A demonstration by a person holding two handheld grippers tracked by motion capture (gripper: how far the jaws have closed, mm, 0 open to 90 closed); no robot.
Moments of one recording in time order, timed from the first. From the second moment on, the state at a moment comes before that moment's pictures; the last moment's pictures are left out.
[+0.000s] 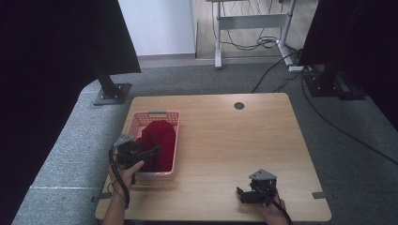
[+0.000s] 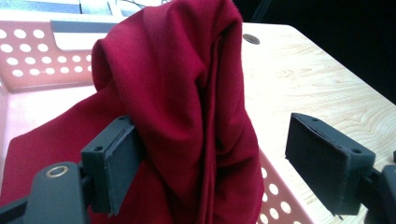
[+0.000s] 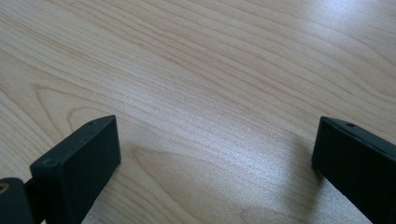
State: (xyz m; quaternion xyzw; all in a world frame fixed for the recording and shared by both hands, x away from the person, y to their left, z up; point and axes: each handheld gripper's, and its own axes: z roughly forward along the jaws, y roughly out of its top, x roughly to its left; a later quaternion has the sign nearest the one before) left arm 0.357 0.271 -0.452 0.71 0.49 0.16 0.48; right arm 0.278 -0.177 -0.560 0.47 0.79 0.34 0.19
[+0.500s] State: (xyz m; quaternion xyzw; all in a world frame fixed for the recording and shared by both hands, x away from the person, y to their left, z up) left arm 0.374 0.274 -0.459 0.70 0.50 0.16 0.49; right arm 0.278 -0.177 -0.560 0.47 0.79 0.34 0.19
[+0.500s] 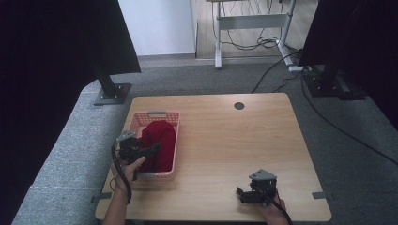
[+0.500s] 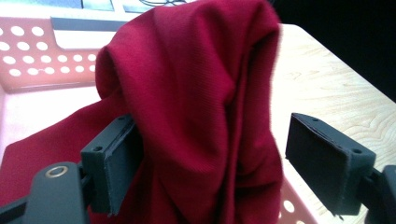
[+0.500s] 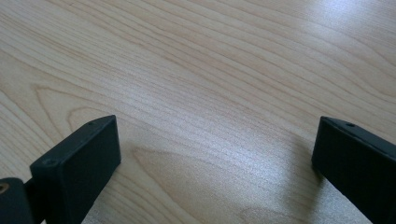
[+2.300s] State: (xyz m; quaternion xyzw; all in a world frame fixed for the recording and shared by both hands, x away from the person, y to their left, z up) left arm 0.390 0.271 -0.465 0.68 0.50 0.15 0.51; right arm 0.278 -0.177 -0.560 0.47 0.79 0.34 0.19
